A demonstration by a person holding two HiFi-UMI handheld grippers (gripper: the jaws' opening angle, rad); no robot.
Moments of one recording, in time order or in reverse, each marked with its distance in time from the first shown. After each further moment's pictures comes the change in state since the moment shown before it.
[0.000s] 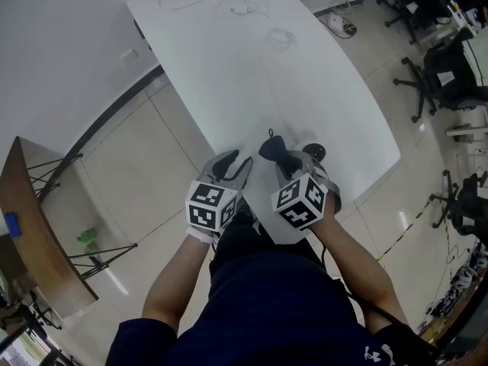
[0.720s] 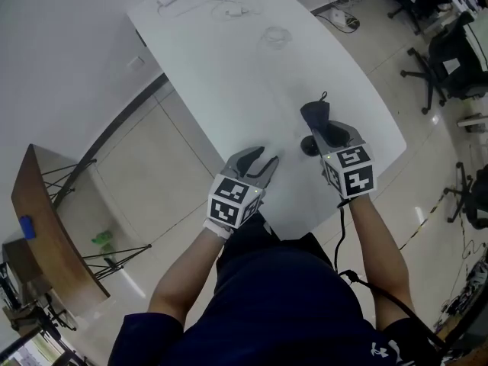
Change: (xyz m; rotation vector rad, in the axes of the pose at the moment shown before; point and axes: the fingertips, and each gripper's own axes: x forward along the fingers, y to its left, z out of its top) left arm 0.028 -0.072 0.009 0.109 0.038 -0.109; right arm -0.042 -0.119 -0.035 0.444 -0.265 -0.052
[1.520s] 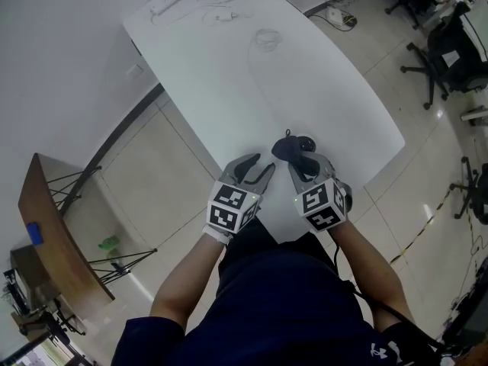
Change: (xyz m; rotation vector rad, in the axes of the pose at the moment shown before) left arm 0.009 -0.012 -0.015 0.034 0.055 0.019; right arm -0.006 0.076 -0.049 -0.260 0.034 0.078
